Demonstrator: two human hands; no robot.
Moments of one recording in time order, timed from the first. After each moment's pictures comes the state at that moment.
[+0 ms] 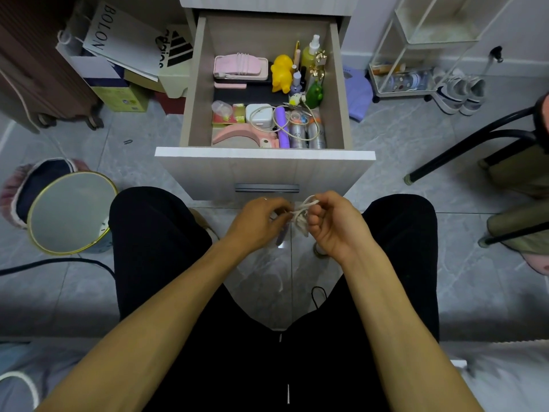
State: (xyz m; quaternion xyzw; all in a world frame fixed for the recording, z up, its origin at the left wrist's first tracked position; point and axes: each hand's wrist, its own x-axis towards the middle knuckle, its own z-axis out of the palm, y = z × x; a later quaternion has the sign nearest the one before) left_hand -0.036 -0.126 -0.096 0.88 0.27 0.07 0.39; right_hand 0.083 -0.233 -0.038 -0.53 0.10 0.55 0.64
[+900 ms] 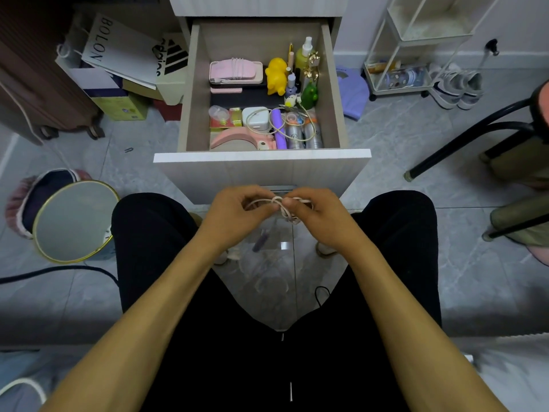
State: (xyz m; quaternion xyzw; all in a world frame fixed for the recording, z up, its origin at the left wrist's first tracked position) left_hand -0.062 -0.116 -0.036 0.79 0.32 0.14 0.51; right_hand 0.087 -0.231 -0.044 -0.73 -0.45 0.33 0.40
